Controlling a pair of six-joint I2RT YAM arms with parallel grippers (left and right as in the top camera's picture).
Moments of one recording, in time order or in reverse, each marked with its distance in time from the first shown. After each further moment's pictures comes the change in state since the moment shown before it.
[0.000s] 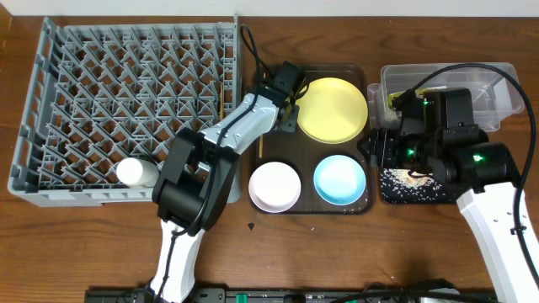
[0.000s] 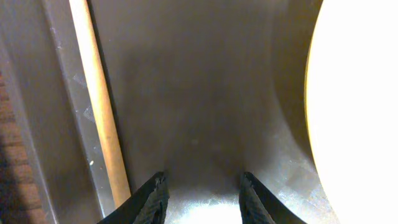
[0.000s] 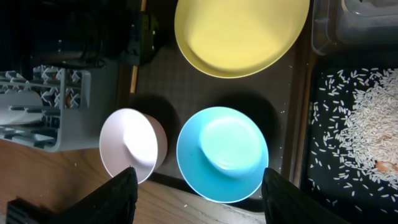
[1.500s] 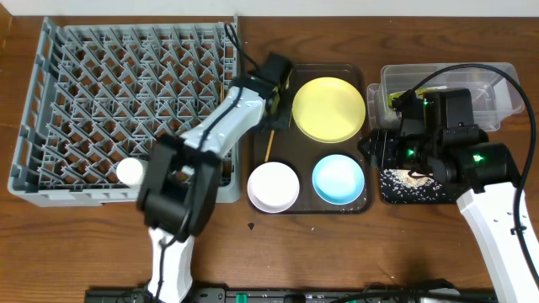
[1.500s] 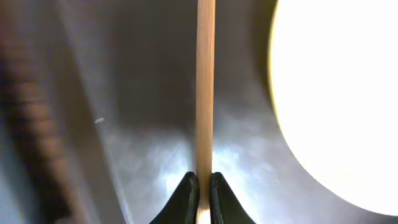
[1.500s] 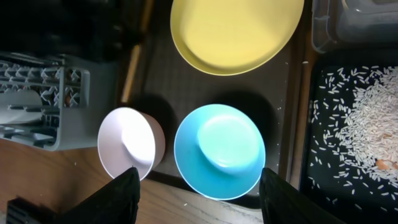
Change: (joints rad) left arm 0.053 -0.091 0.013 -0.117 0.155 -0.001; right arm 0.000 0.000 0.000 -0.005 0.000 0.000
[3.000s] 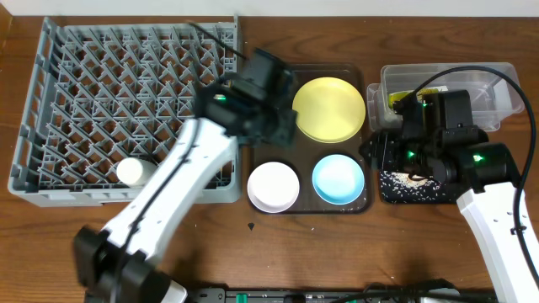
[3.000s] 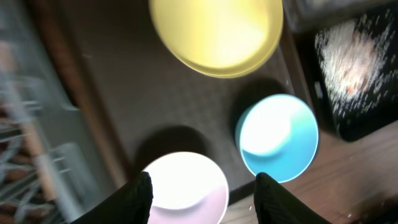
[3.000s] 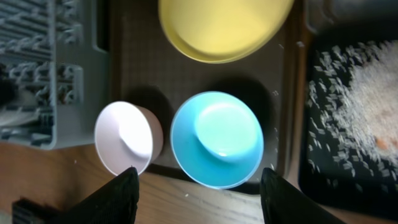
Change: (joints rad) left arm -0.100 -0.437 -0.039 -0.277 0.116 0.020; right arm 0.000 0.000 0.000 -0.049 0.023 0.050
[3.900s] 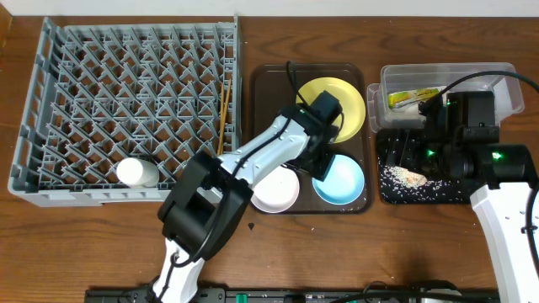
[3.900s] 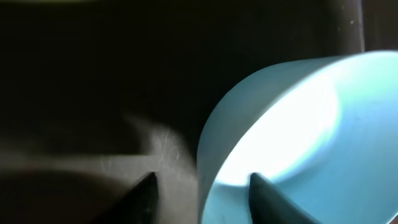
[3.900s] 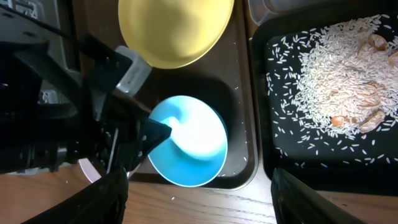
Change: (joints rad) left arm -0.163 0.425 -0.024 0.151 0.109 0.005; right arm -0.126 0.000 0.000 -0.038 0.005 -0.003
